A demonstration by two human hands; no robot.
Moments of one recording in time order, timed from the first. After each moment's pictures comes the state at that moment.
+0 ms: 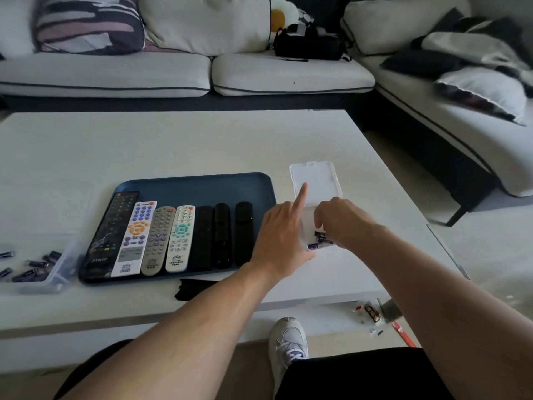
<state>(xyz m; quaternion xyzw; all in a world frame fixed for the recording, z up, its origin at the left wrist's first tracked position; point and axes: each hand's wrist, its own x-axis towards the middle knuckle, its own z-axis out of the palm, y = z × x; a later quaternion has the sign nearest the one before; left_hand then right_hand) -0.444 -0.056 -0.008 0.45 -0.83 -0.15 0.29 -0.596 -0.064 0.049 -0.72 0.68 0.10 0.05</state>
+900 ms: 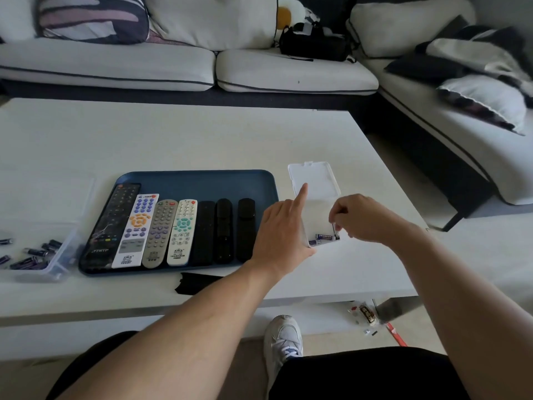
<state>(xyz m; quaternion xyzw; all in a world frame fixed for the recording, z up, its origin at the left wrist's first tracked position) -0.443 -0.055 -0.010 0.48 -0.81 -0.13 0.30 -0.616 -0.049 0.076 -0.65 0.72 -0.07 0.23</state>
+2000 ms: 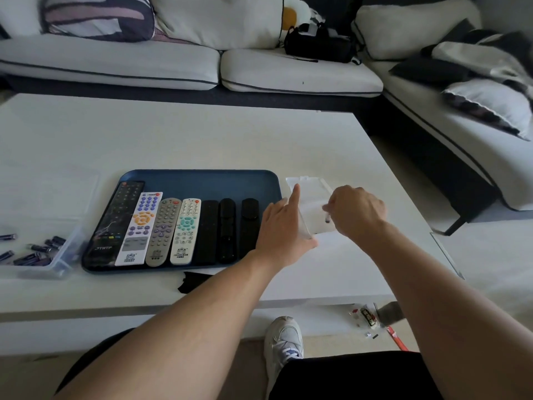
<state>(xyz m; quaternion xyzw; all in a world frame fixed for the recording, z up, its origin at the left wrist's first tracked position) -0.445 -0.073 -0.013 0.53 -0.77 -0.24 0.25 -0.588 -0.072 0.060 -0.60 0.80 -0.03 0.04</state>
